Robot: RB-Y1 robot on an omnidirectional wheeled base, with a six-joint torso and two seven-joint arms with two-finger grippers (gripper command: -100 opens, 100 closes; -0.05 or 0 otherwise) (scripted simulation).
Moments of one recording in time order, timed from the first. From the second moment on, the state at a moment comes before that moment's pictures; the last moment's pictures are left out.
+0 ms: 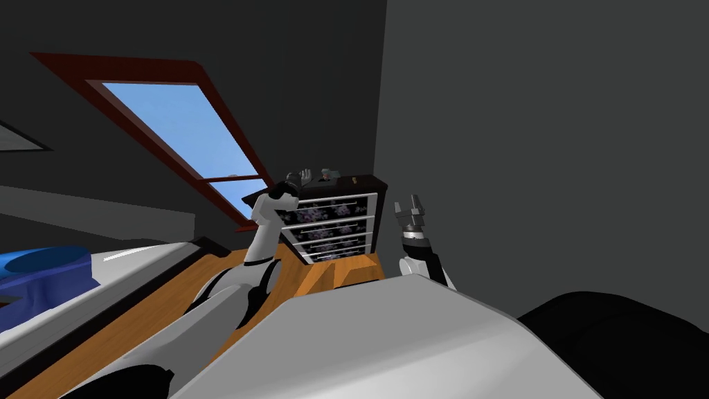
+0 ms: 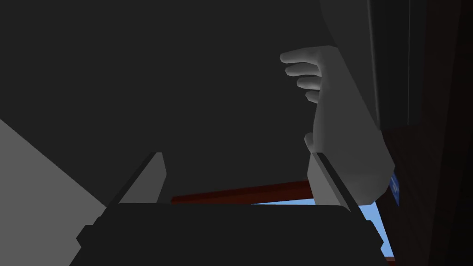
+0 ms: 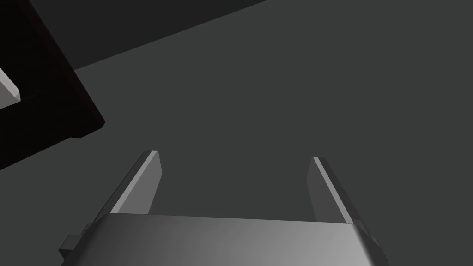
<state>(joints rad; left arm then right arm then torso) -0.66 0.49 0.11 -1.62 0.02 0.57 0.02 0.51 0.03 0.07 -2.32 -0.07 -0.41 -0.17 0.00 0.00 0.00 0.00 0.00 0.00</state>
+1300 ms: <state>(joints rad) -0.99 0.56 0.10 -1.35 0.09 0.92 0.04 0.51 0.03 0.07 -2.32 -0.07 -0.41 -0.17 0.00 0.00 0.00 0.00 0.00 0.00</state>
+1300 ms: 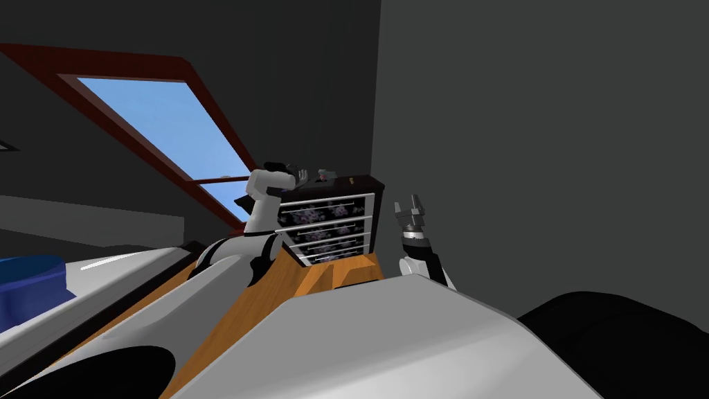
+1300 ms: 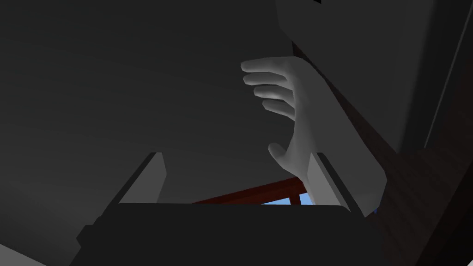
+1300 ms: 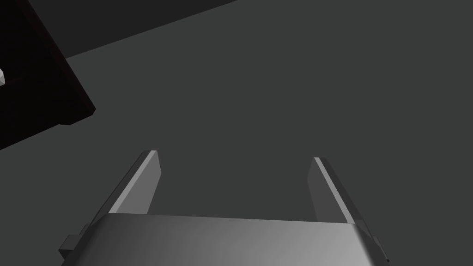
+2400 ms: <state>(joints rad) -1.26 0.59 0.09 -1.11 0.17 1.20 0.04 0.51 0.03 0.07 -2.32 -0.07 -0.41 -0.17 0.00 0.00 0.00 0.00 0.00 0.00</state>
